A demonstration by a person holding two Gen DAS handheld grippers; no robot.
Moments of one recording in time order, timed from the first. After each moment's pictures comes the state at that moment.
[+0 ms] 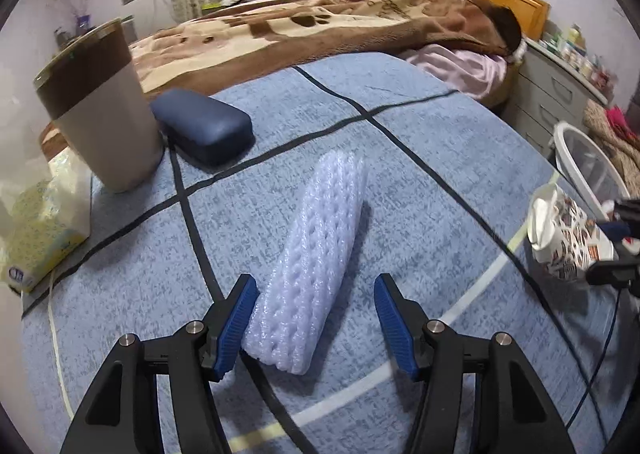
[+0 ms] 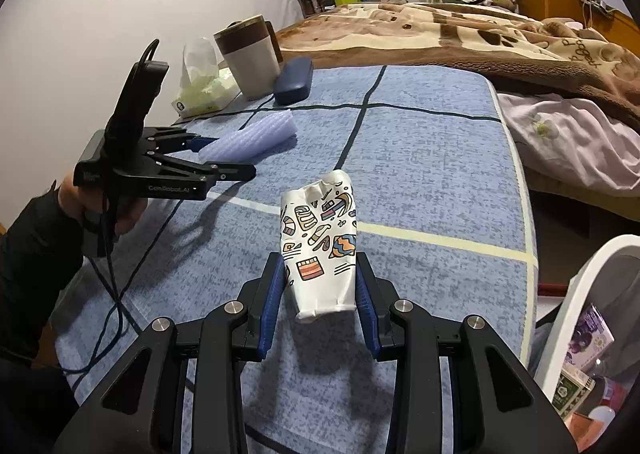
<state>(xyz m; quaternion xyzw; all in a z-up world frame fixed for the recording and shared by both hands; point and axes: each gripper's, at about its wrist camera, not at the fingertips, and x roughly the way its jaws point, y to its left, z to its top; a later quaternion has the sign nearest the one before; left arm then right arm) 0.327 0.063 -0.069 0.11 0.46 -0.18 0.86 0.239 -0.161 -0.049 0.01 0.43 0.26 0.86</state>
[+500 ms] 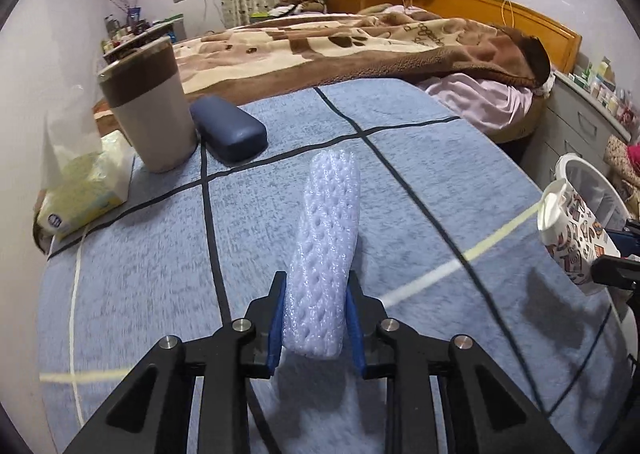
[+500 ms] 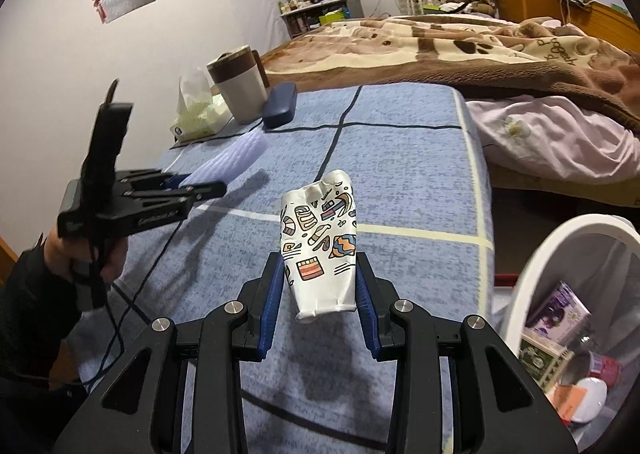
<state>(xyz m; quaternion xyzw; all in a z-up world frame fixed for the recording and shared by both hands) 0.271 0.044 -0.043 0.08 0.44 -0.10 0.89 0.218 -0.192 -0.030 0.04 0.41 0.23 0.88</state>
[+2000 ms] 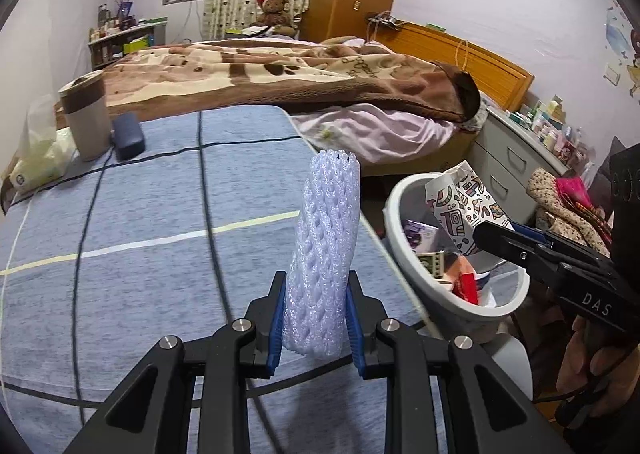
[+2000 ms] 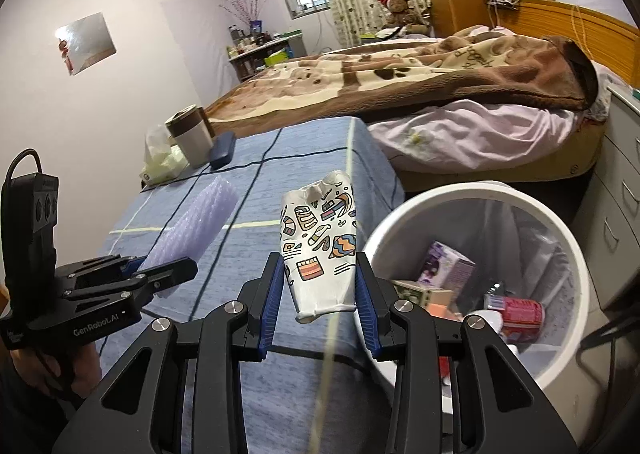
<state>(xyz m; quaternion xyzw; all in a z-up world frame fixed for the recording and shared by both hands) 0.158 -0.102 0.003 -0.02 0.41 -0.17 0.90 0.162 -0.284 -0.004 0.08 0.36 0.14 0.92</state>
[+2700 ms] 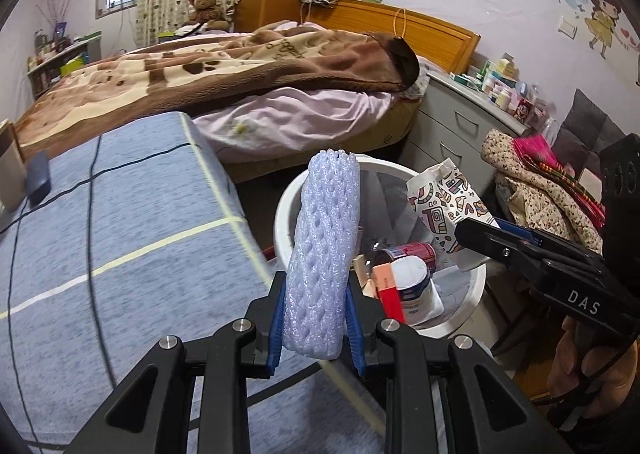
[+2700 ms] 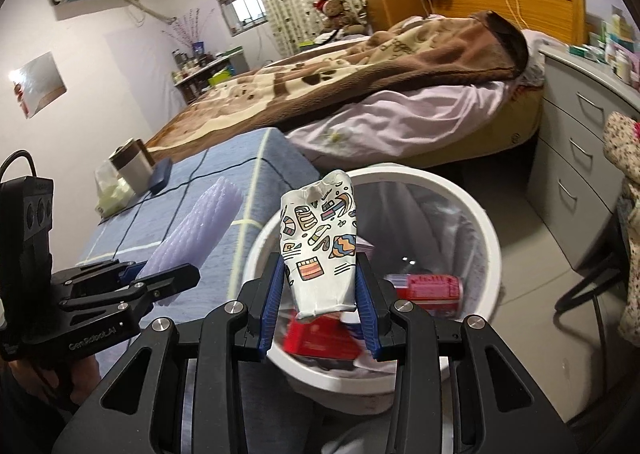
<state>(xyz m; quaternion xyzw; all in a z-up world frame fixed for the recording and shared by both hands) 0.176 -0.215 -0.007 0.03 0.42 -0.26 0.87 0.149 -0.357 -0.015 0.13 0.36 0.05 0.92</state>
